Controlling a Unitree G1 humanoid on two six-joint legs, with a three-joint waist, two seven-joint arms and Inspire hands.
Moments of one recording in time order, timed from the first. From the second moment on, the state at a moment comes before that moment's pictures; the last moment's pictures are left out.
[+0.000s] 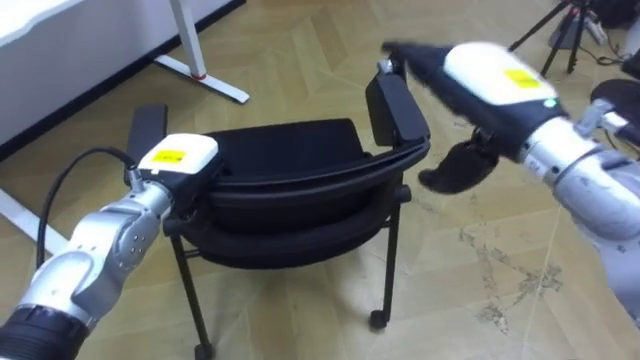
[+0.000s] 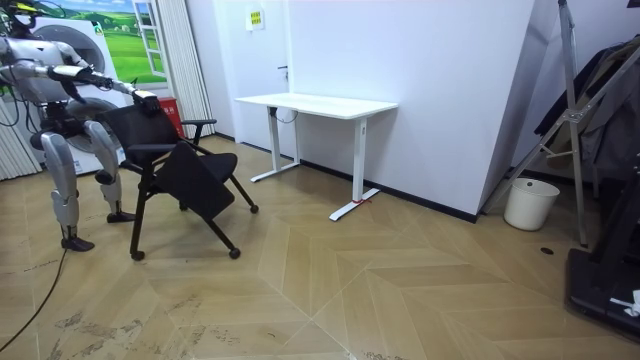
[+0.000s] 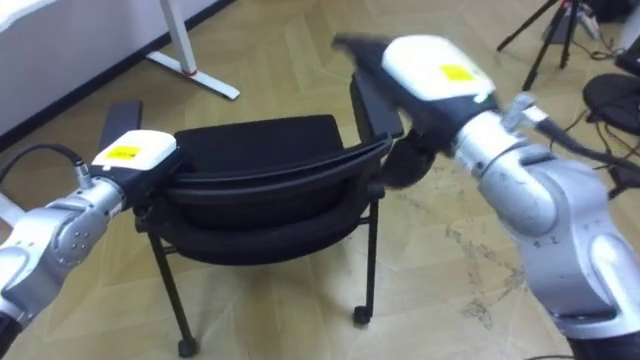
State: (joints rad) left arm -0.30 0.56 -0.32 0.40 0.85 -0.07 -0.15; right arm -0.20 -0.67 0.19 -0.29 -0.57 0.01 0.50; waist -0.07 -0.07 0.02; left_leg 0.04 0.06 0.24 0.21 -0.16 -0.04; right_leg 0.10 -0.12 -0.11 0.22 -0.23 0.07
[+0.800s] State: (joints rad) left arm -0.33 0.55 -0.36 0.41 0.84 -0.09 -0.12; right arm -0.20 -0.66 0.37 -0.23 -0.67 0.00 0.65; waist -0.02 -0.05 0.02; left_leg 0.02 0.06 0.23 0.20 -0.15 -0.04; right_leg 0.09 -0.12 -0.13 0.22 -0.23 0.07
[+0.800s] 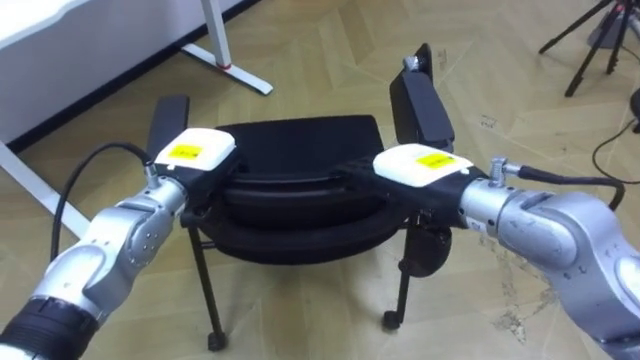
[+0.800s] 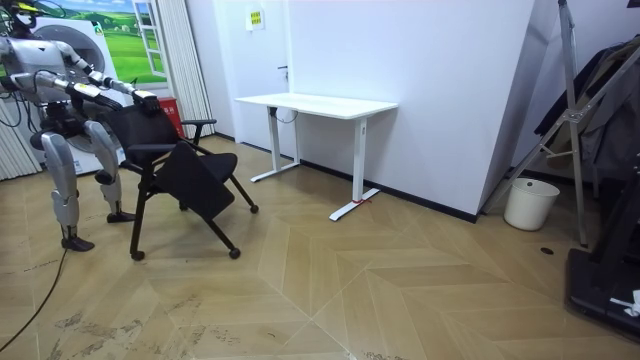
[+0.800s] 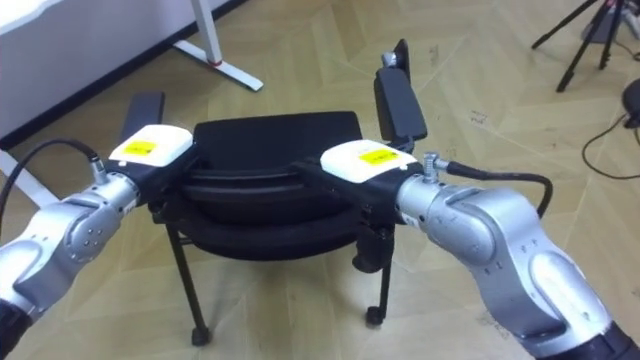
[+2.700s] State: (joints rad) left arm -0.34 0.46 -0.45 0.34 0.84 -0.05 -0.20; right arm -0.33 -0.59 0.45 0.38 -0.94 -0.05 0.09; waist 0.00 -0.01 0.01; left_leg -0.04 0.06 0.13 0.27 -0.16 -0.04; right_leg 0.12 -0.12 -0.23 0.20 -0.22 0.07
